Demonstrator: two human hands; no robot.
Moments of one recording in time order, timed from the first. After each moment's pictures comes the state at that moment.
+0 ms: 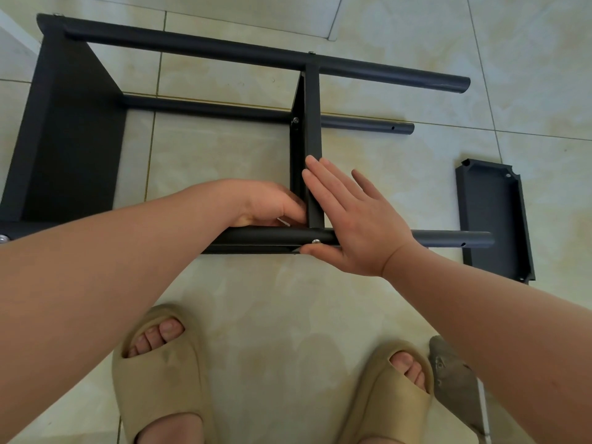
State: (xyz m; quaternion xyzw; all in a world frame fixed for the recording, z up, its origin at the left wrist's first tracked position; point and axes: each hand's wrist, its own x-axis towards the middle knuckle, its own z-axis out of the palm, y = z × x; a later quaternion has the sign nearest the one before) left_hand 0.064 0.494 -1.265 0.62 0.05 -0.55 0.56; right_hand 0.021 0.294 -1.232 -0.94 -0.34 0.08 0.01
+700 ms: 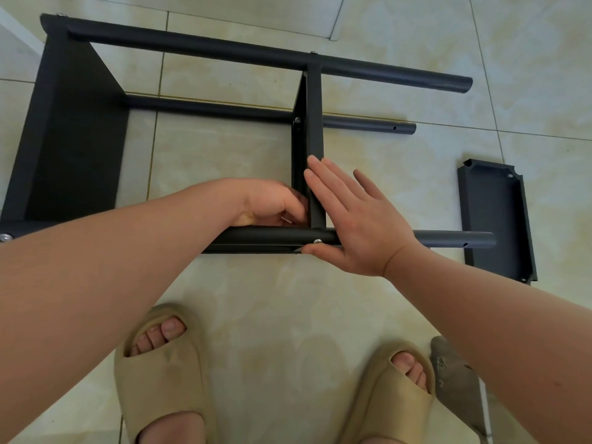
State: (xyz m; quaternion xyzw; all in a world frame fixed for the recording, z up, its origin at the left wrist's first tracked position) left_hand 0.065 0.494 -1.262 0.58 0.06 -0.57 0.58; right_hand 0.021 0.295 -1.232 -0.94 -0.34 0.08 0.01
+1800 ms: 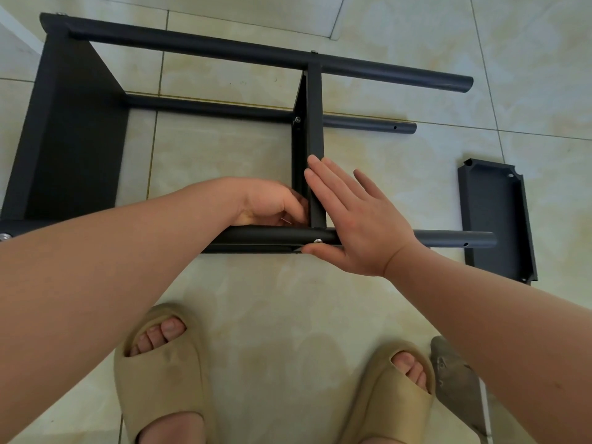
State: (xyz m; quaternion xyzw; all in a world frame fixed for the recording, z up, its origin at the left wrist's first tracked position) left_hand 0.067 0.494 -1.266 0.56 0.06 -0.58 0.58; right_hand 0.021 0.295 -1.231 -0.94 -0.34 0.08 0.00
